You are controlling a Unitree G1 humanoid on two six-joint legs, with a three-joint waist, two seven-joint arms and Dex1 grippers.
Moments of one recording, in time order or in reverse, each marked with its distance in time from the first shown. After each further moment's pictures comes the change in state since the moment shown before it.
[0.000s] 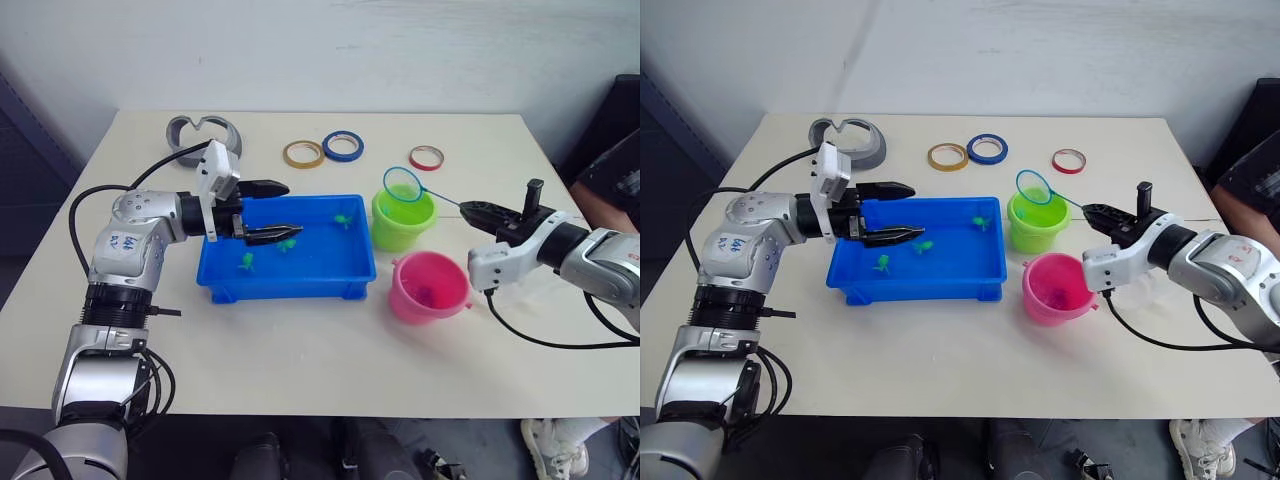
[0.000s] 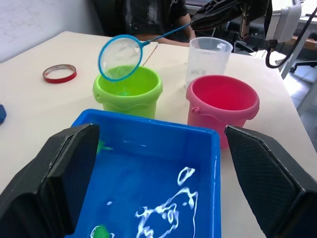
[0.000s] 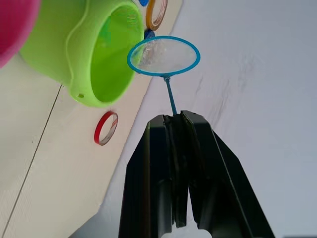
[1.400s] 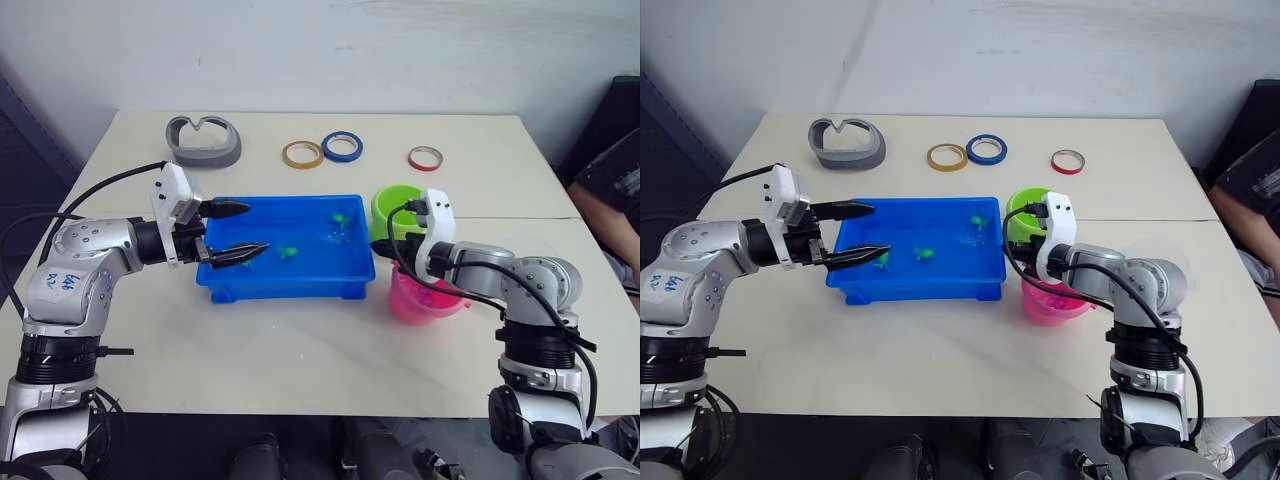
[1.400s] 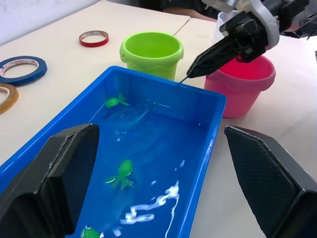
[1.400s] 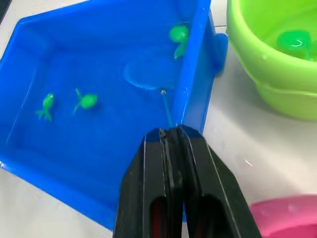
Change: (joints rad) left arm 0.267 0.158 0.124 -0.360 -0.084 0.185 0.145; right arm -0.258 0.932 -0.398 -0.088 1.458 1.793 -0.302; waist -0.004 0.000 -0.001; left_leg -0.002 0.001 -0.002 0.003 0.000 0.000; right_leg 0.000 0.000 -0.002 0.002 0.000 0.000
